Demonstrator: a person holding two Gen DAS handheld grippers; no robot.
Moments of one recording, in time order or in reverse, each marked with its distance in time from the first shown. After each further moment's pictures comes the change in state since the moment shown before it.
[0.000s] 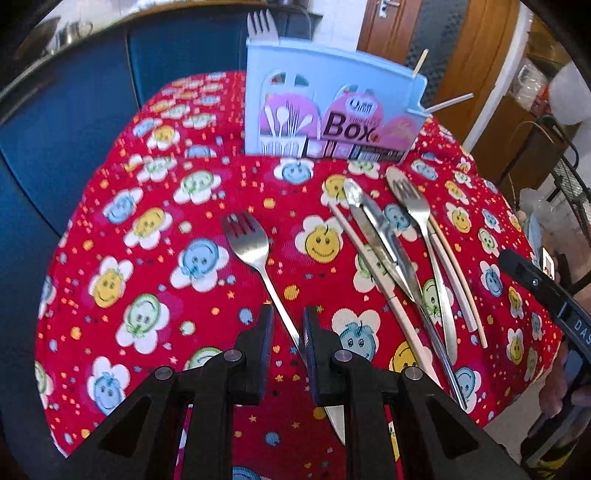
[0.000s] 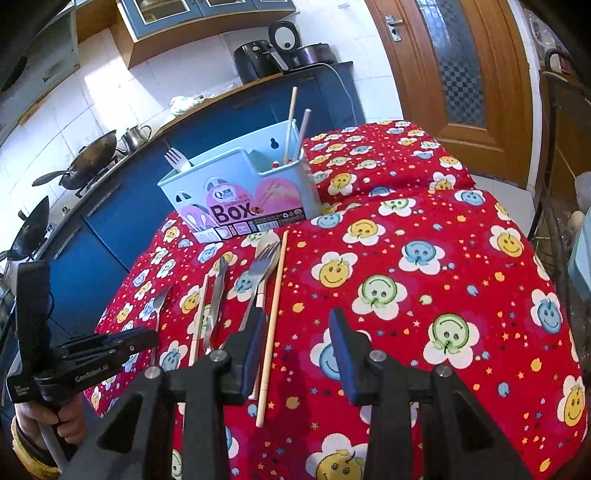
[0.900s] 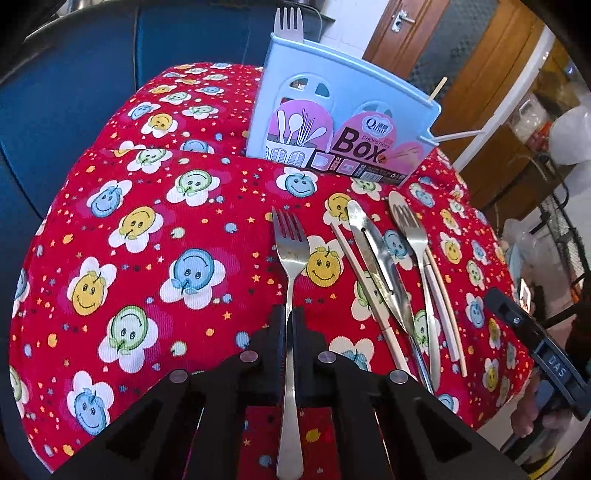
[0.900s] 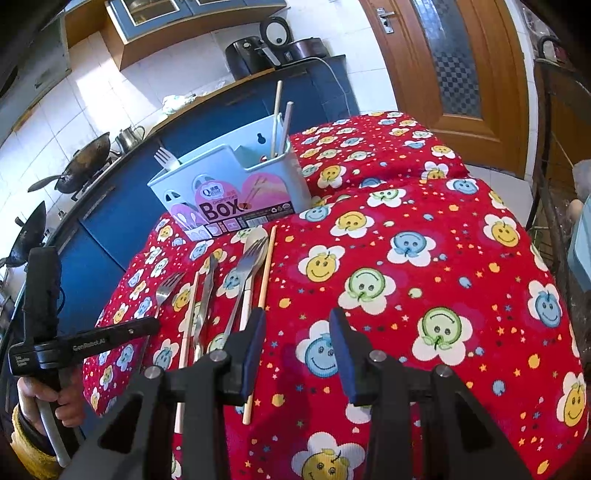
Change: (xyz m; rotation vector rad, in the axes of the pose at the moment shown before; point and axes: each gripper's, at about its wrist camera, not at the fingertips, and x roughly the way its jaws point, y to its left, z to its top) left arm 0.006 0.020 0.011 -0.098 -0.024 -0.119; right arm 0.003 -0.010 0.000 0.020 0.024 -0.002
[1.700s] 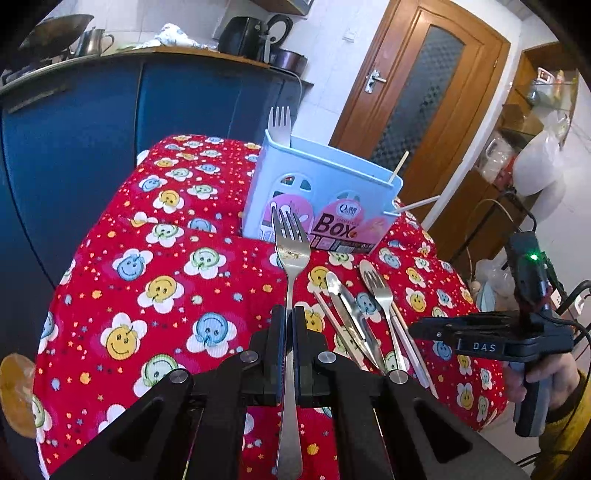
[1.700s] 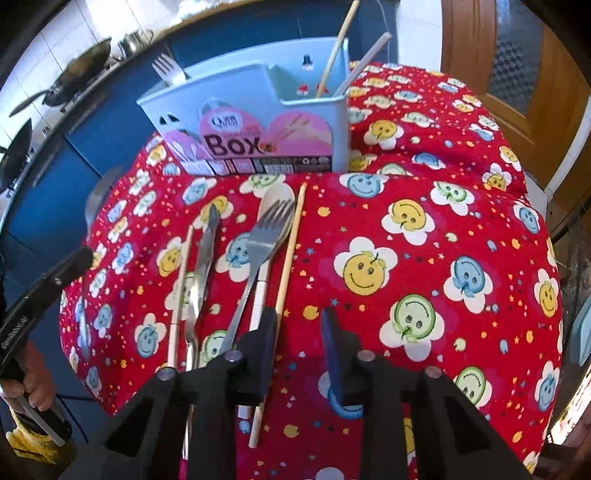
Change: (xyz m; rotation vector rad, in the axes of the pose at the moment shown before) left arm -0.051 0.010 0.000 0.032 -0.272 -0.085; right arm 0.063 0.034 0.040 -0.196 0.376 -0.065
